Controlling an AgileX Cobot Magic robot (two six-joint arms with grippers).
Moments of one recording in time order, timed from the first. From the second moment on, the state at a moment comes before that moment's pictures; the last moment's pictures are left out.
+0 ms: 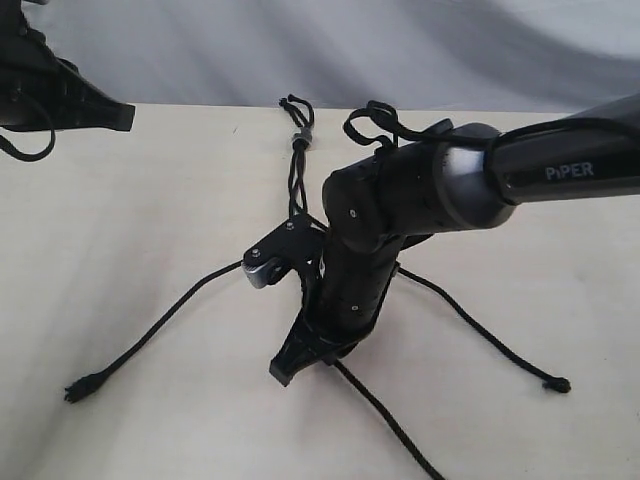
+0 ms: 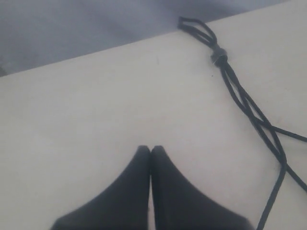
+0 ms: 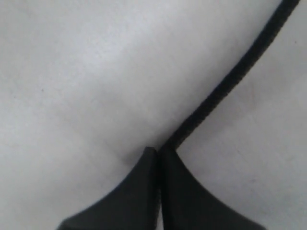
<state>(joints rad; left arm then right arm) -0.15 1.35 -0.90 0.14 0.26 -0.05 0.64 1.99 -1.17 0.10 0.71 -0.21</state>
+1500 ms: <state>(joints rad) -0.15 1.35 -0.90 0.14 0.27 -0.06 0.39 2.01 -1.18 -0.18 0.85 -0.34</state>
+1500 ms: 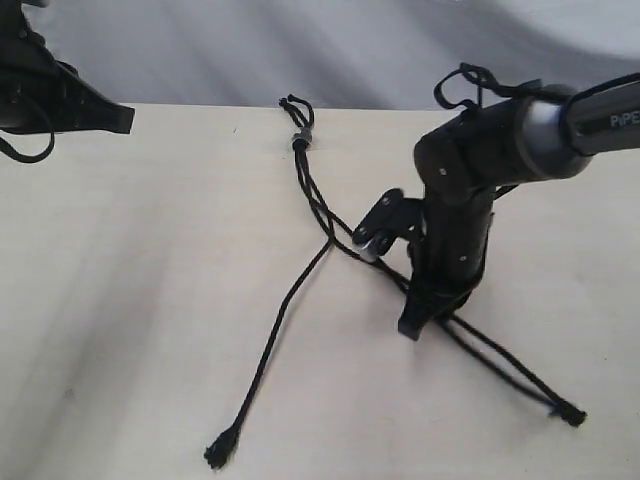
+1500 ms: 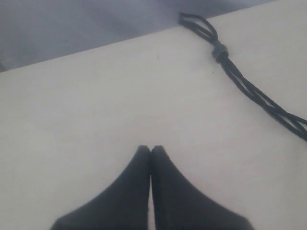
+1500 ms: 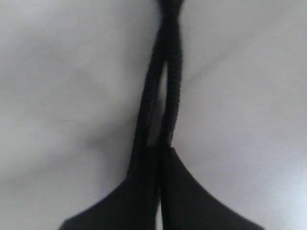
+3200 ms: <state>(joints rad) -0.88 1.96 -1.18 -0.03 0.57 -0.15 0.08 1.84 -1.15 -0.01 0.42 -0.29</state>
